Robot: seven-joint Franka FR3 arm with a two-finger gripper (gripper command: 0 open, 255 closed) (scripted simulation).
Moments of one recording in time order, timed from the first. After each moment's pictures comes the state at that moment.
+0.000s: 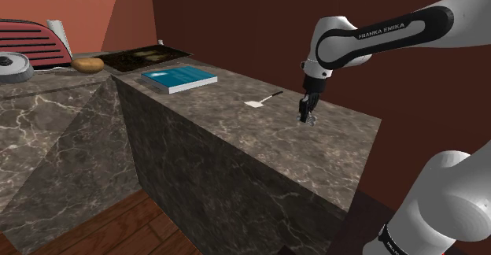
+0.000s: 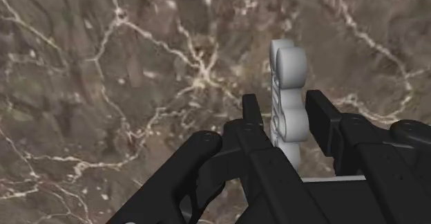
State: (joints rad) arm -0.02 -0.42 -0.16 -2.42 -0.07 2.00 -0.25
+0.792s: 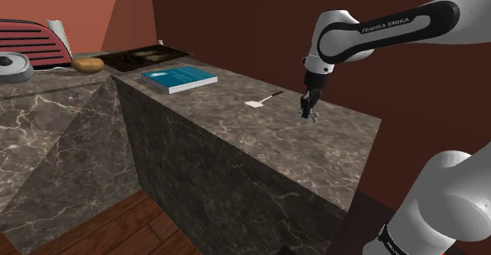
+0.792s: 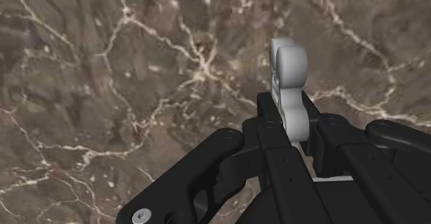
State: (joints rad) arm -0.01 -0.44 -0.16 -2.39 -0.07 1.96 -0.25
